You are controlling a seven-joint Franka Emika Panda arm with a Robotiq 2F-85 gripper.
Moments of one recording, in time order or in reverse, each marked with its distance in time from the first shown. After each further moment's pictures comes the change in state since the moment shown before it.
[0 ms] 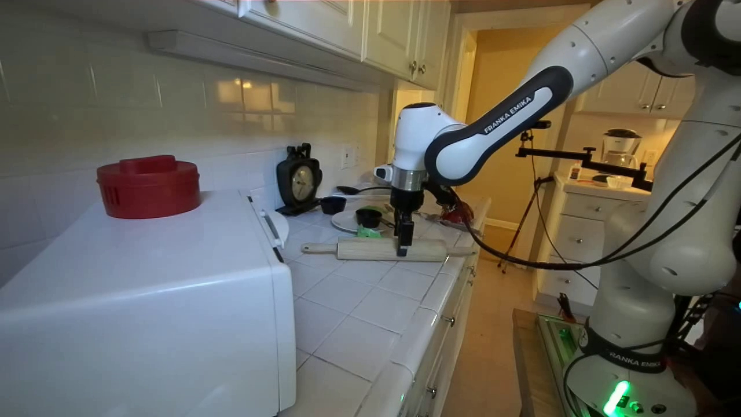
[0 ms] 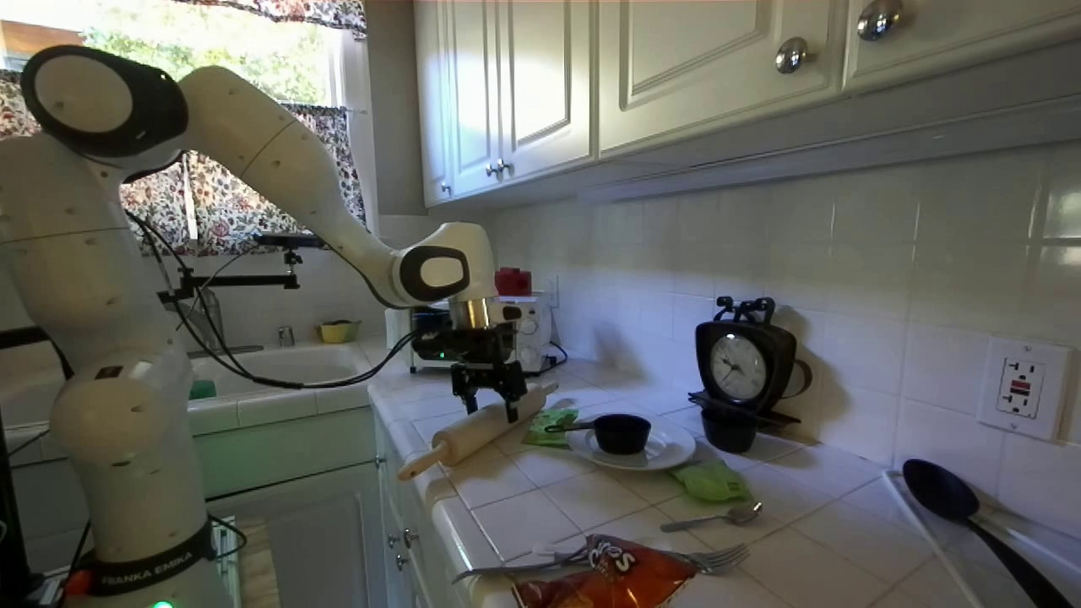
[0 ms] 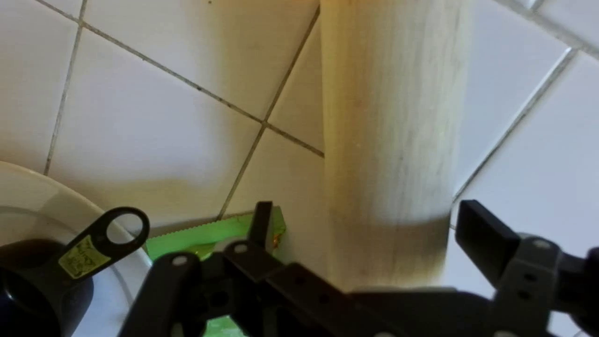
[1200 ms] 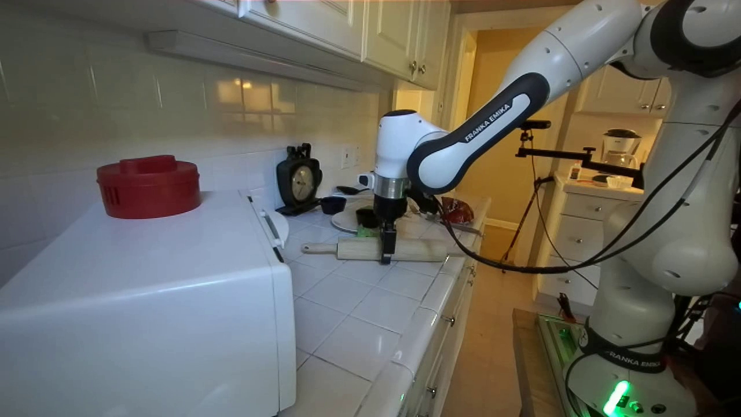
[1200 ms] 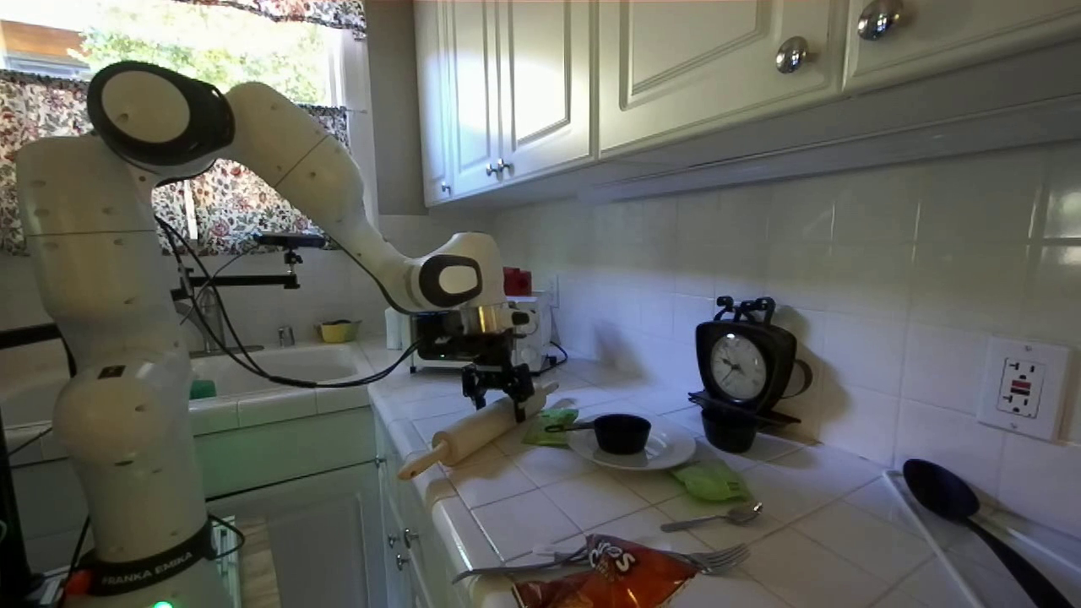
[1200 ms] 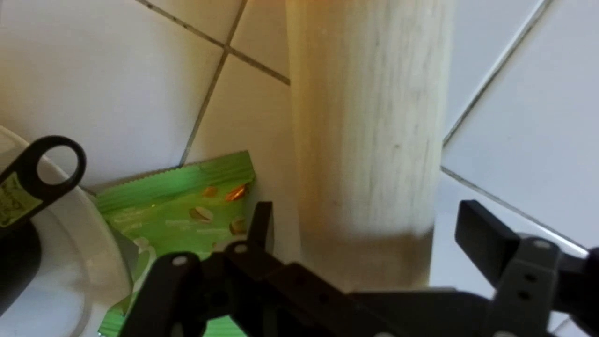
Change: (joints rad) arm 0.021 0.113 0.036 0.085 0.000 0.018 0.059
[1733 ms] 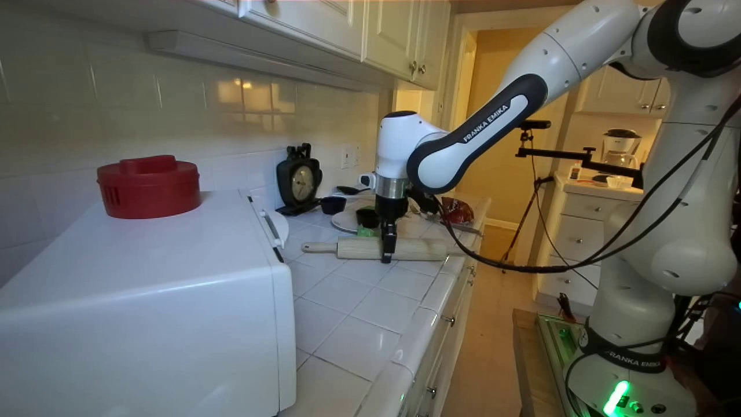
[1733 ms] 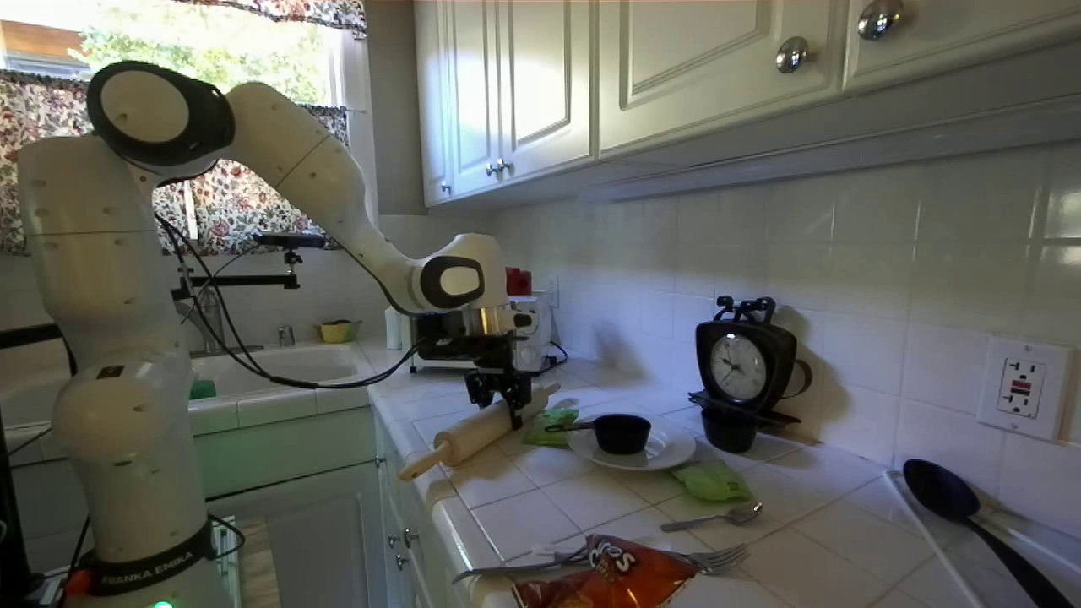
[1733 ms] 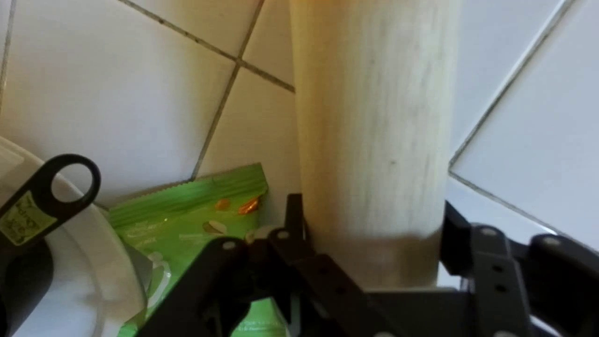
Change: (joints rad) arm -0.008 0.004 -0.008 0.000 0.000 0.000 0.003
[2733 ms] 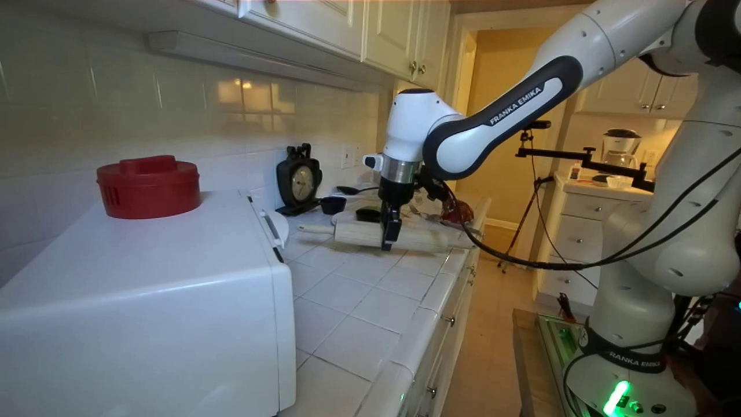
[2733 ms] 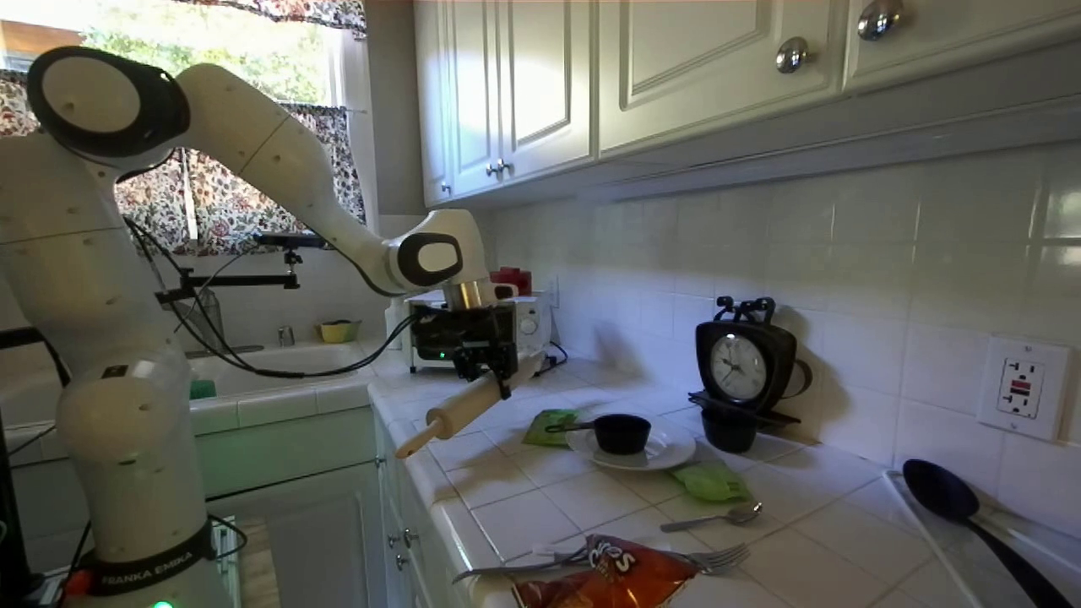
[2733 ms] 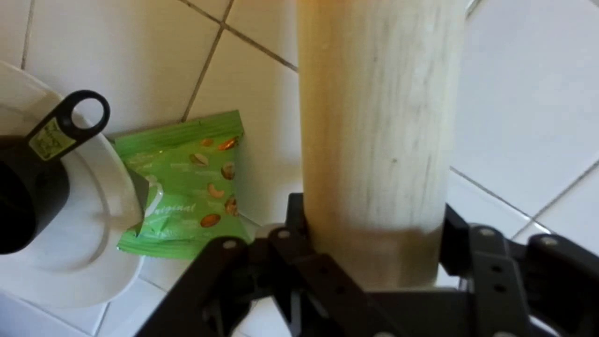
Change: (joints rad) arm 0.038 -0.144 0.025 -0.052 0.007 -0.002 -0.017
